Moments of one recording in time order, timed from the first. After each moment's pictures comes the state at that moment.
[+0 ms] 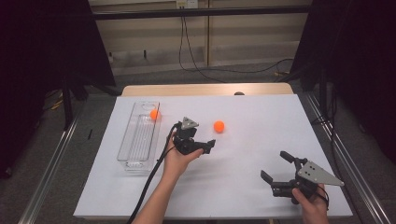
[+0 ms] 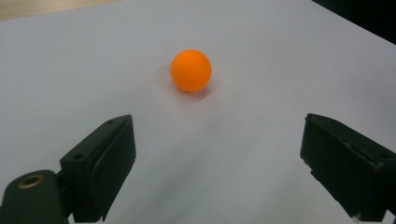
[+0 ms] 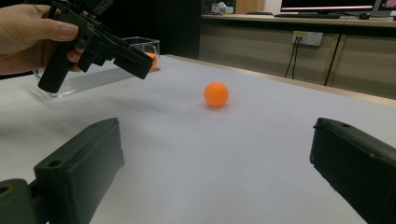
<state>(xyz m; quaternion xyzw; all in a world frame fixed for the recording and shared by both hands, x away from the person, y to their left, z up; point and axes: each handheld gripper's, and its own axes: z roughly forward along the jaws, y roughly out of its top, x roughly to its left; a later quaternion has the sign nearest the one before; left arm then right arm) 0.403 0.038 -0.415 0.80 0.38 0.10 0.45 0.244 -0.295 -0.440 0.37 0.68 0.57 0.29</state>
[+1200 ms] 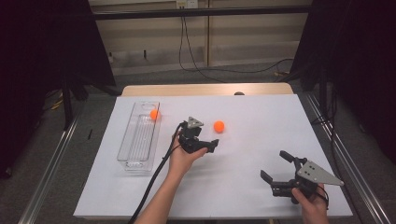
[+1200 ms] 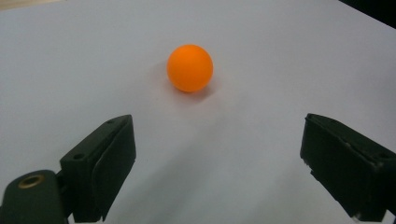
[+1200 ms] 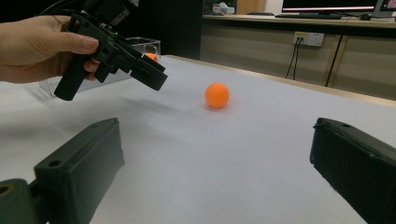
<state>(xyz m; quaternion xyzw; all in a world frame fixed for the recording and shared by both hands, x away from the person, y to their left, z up) 0.413 0.025 -0.427 0.81 0.38 0.10 0.44 0.245 -0.294 -0.440 0.37 0.68 0.57 0.29</state>
